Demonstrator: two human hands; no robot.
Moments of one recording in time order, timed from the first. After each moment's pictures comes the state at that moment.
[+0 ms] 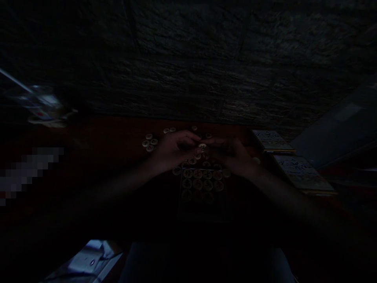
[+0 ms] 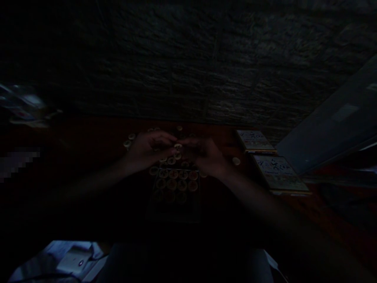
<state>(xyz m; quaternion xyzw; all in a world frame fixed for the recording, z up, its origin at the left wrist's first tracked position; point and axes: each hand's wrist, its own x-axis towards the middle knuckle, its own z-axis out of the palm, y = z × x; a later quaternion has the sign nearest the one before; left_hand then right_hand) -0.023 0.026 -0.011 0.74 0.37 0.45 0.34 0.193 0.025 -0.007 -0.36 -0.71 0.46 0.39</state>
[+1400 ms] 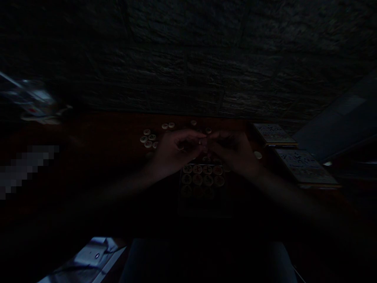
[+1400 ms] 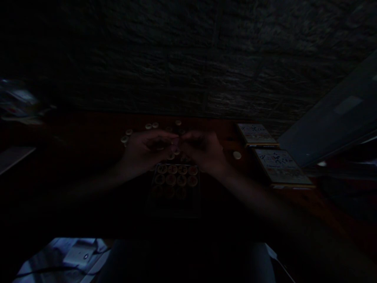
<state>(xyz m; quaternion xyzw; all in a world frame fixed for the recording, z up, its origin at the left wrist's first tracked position) -0.012 0.005 -0.010 0.73 0.35 0.49 0.32 0.182 0.012 -0.002 -0.39 -0.67 0.43 0.46</state>
